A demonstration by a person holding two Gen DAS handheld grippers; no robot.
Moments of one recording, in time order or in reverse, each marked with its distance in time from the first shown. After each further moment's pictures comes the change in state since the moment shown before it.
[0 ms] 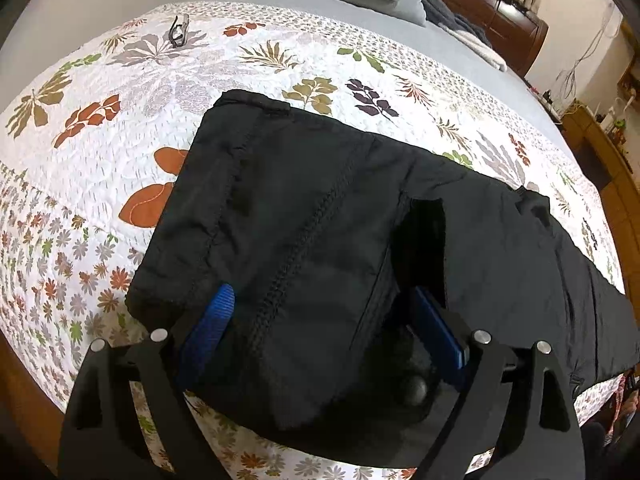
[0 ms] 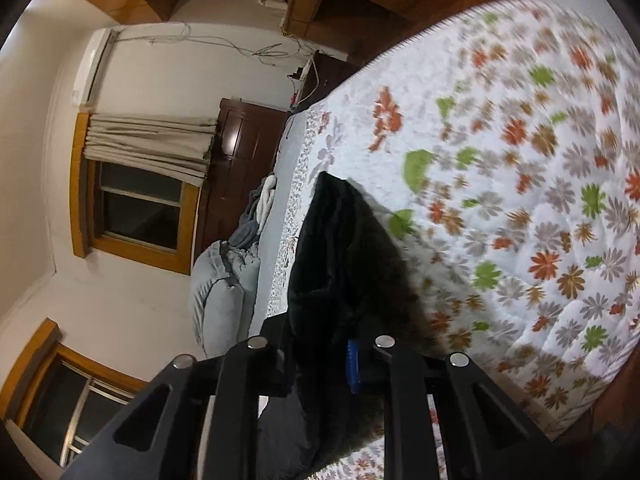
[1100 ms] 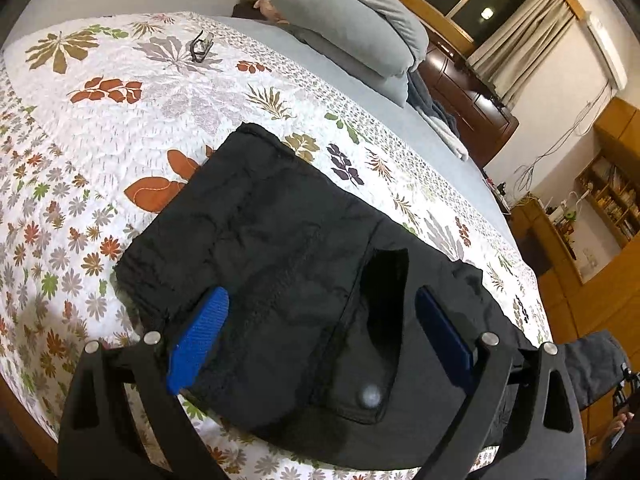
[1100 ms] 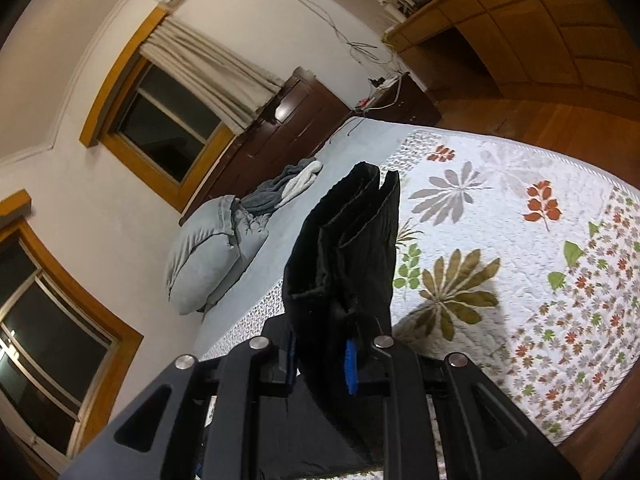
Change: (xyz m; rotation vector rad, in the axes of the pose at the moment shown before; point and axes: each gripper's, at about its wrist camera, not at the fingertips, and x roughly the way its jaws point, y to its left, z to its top) left arm -0.028 0.024 -0.021 -0.213 -0.236 -0.246; right arm 0.000 0.215 -0.068 -0.438 0.006 -0.067
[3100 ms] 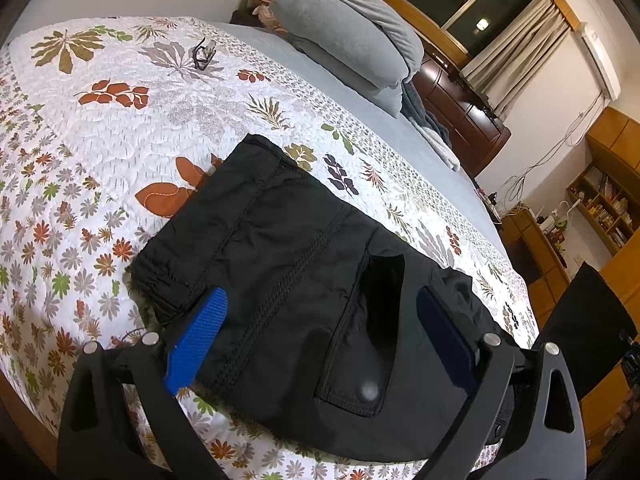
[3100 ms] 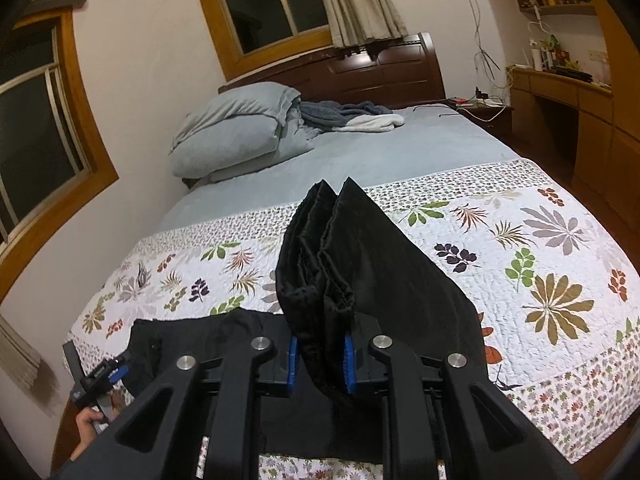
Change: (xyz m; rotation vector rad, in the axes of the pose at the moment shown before) left arm -0.017 0.008 -0.006 -0.022 -0.035 -0.039; right arm 0.104 0.209 -0.147 -0.589 0.215 -0.093
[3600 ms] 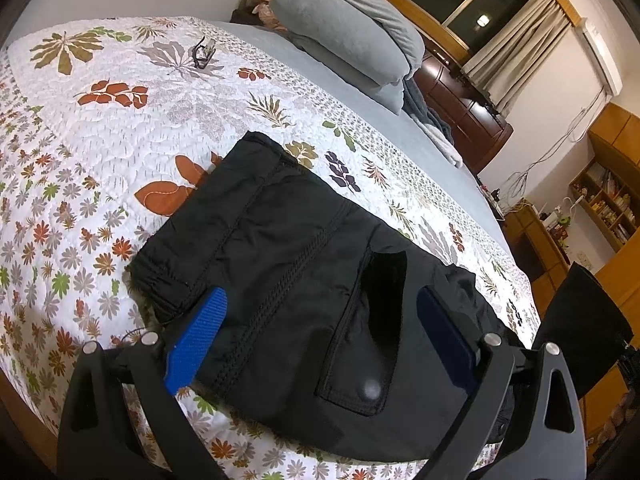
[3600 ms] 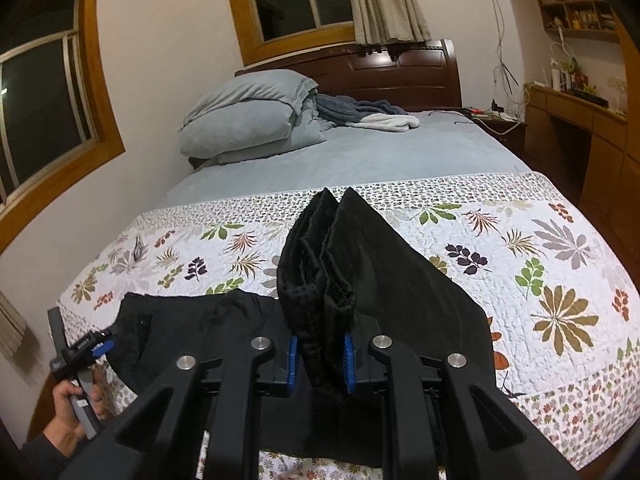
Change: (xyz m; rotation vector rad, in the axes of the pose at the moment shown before) left arm 0.002 -0.001 -0.001 0.009 0.007 0.013; right arm 0.018 0.021 -0.018 -0.107 0.009 -0.009
